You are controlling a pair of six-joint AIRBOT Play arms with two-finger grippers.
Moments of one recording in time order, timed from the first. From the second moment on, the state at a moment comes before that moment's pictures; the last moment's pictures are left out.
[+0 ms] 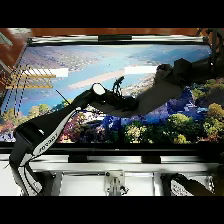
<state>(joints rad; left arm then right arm) -0.63 -1.95 1.67 0.52 -0.91 -1.41 -0.04 -1.20 1.65 2.09 -1.53 -1.55</state>
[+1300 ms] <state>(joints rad) -0.01 -1.28 1.67 1.09 -1.25 -1.45 0.48 -1.81 1.65 2.18 -0.91 -1.58</state>
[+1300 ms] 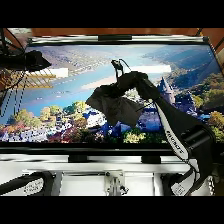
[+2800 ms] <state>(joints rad) -0.03 -1.27 1.67 1.10 -1.27 -1.45 0.11 -1.78 1.41 2.29 -0.86 -1.68</state>
